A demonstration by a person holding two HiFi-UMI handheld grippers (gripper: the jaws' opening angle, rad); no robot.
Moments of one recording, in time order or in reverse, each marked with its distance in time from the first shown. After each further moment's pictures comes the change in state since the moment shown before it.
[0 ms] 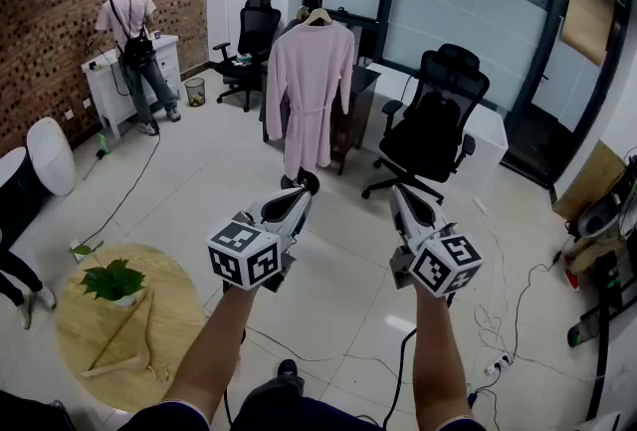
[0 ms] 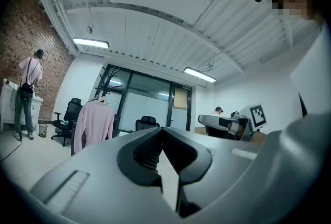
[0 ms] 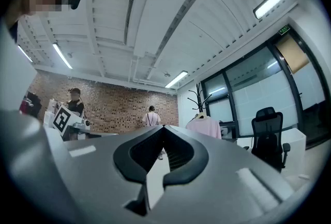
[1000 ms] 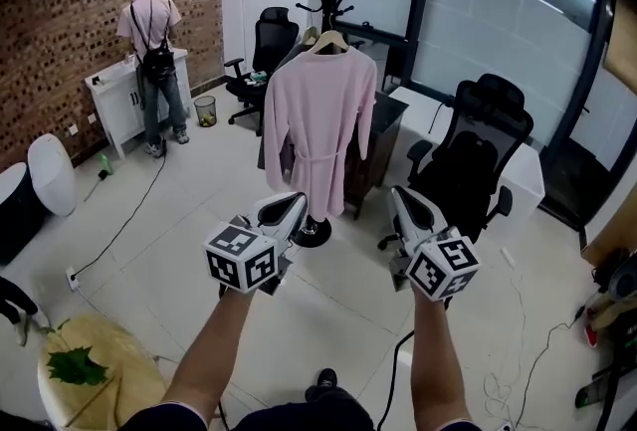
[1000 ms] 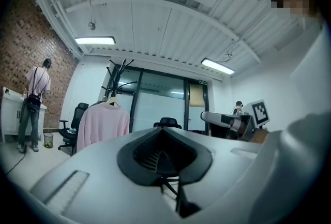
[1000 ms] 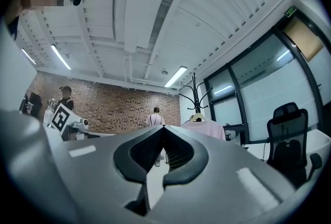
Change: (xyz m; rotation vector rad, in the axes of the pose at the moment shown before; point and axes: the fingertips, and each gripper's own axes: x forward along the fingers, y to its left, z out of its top) left arm 0.236 0.217 0.010 0.046 0.009 0.117; right arm 0.258 -0.208 -0.025 -0.001 -0.024 0.077
